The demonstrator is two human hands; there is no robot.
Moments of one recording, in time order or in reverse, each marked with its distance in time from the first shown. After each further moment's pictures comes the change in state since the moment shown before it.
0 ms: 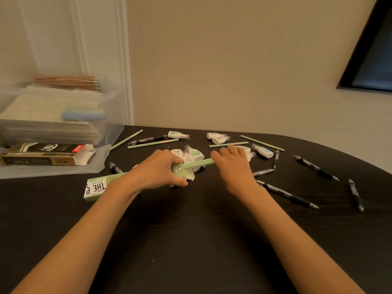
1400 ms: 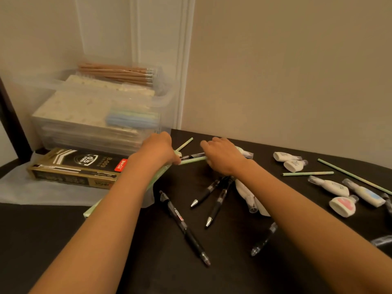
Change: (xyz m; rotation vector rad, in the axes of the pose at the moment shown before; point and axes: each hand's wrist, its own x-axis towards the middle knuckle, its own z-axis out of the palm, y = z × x) left_hand 0.094 -0.154 -0.069 0.008 0.103 -0.575; right_hand 0.226 -0.111 0.061 0.008 -0.102 -0.409
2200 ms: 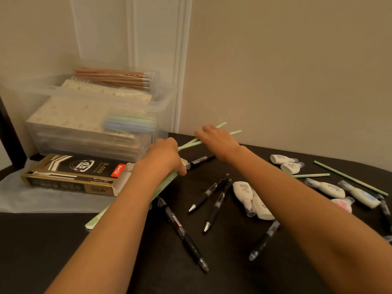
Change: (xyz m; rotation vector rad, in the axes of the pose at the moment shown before) left_hand -0.011 0.016 0.000 0.027 -0.044 0.021; right_hand 0.027 0.016 -0.013 -0.011 0.077 0.004
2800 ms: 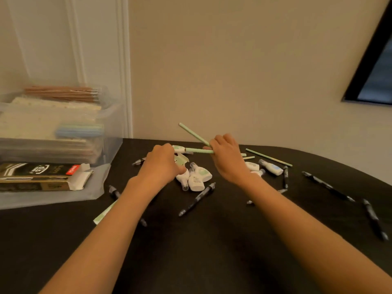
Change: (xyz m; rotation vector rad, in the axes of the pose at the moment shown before) left_hand -0.101 0.085 0.032 -0.120 0.147 0.264; right_hand -0.192 0.037 -0.031 0.116 0.411 0.323
